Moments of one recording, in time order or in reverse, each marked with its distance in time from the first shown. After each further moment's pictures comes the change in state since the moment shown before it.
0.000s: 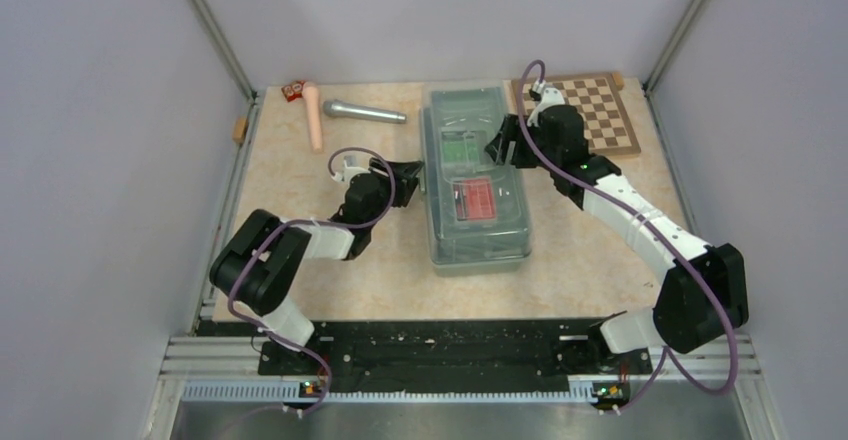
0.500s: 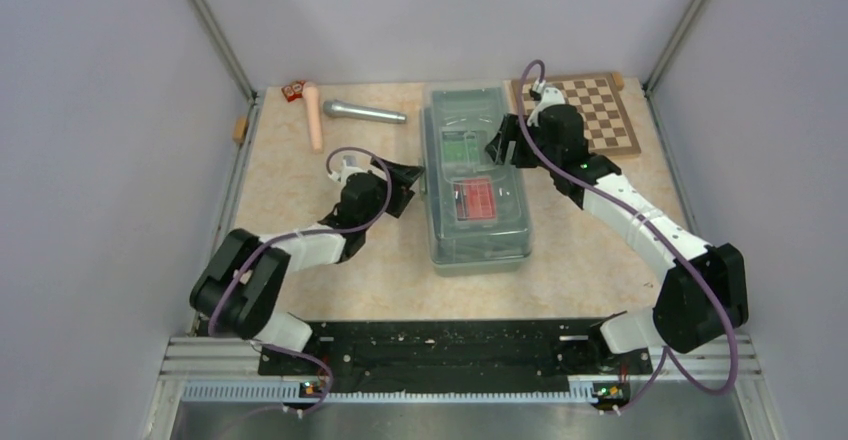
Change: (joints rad) left arm 0.001 -0.089 -0.014 -0.144 0.024 0.031; right arm -0.003 0.000 0.003 -0.005 0.013 -0.003
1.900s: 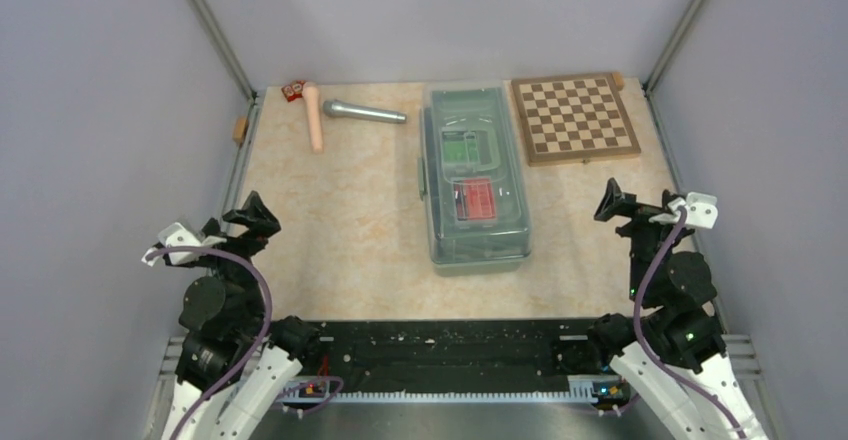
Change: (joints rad) left arm 0.042 -1.374 0.152 -0.993 -0.816 1.207; right arm 0.061 -1.147 -0.482 -0.021 0.735 -0.373
